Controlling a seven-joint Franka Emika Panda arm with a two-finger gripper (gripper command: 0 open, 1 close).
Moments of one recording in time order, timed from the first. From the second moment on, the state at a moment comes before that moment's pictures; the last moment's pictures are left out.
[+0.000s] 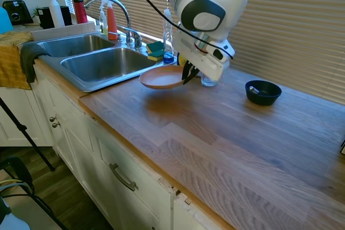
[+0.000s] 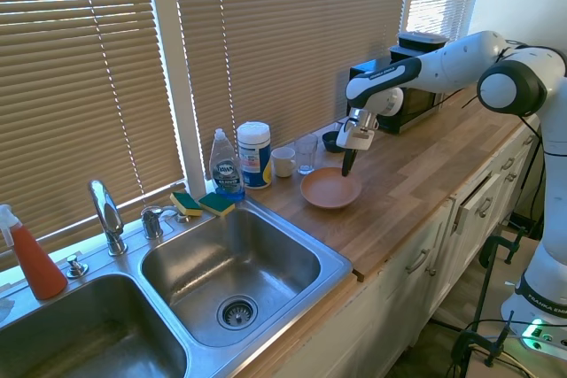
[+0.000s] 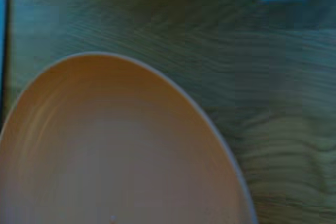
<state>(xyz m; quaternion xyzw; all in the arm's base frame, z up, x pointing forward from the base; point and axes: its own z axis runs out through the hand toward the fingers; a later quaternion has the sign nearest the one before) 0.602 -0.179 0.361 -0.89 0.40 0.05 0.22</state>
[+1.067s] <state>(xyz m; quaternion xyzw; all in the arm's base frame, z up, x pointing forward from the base) 0.629 0.109 0.375 -0.92 0.27 0.05 0.26</state>
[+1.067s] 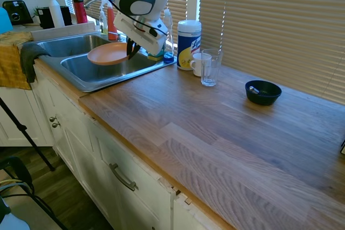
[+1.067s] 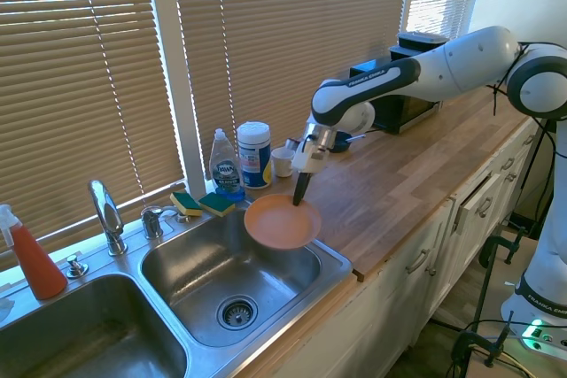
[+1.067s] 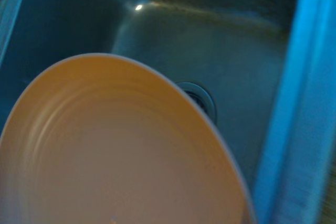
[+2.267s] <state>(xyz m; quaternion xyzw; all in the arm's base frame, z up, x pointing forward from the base) 0.724 0.275 0.226 -0.96 0.22 0.09 0.16</state>
